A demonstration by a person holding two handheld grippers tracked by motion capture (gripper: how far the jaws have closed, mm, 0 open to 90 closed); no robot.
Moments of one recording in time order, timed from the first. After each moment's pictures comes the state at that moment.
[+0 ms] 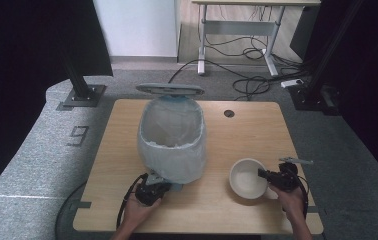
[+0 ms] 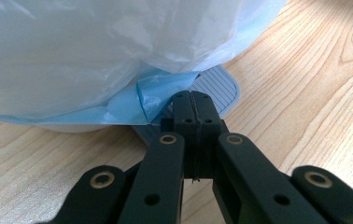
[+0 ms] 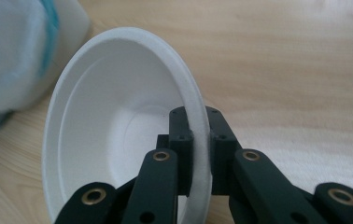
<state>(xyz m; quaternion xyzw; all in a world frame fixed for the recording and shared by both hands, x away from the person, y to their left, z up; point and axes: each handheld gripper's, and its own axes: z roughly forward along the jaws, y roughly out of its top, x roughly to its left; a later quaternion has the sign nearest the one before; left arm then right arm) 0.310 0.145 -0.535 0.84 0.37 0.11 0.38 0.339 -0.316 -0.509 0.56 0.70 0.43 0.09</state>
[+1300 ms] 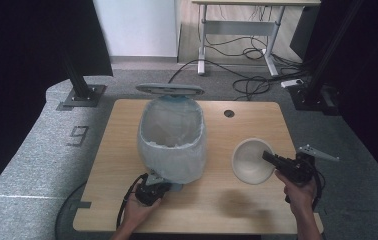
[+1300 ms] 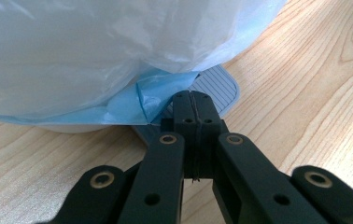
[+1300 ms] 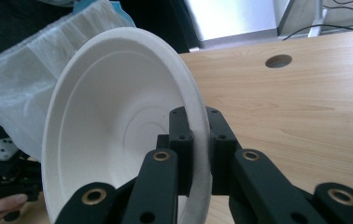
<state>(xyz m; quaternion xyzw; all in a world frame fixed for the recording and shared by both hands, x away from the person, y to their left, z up) 0.310 0.145 -0.535 0.84 0.37 0.11 0.38 0.317 -0.311 -0.425 0.50 0.64 0.57 0.12</state>
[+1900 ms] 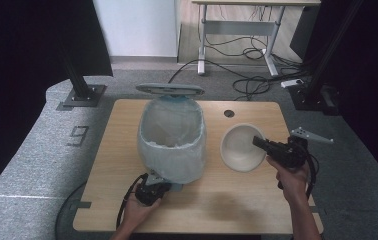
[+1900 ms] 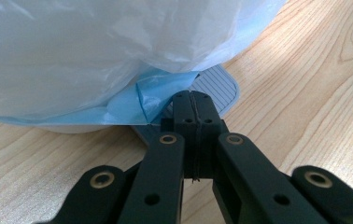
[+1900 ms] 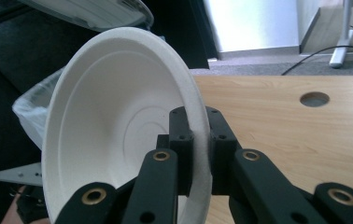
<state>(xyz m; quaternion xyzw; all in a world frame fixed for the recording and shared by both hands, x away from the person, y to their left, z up) 0.310 0.145 -0.535 0.84 0.37 0.11 0.38 0.332 -0.276 -0.371 0.46 0.65 0.59 0.12</state>
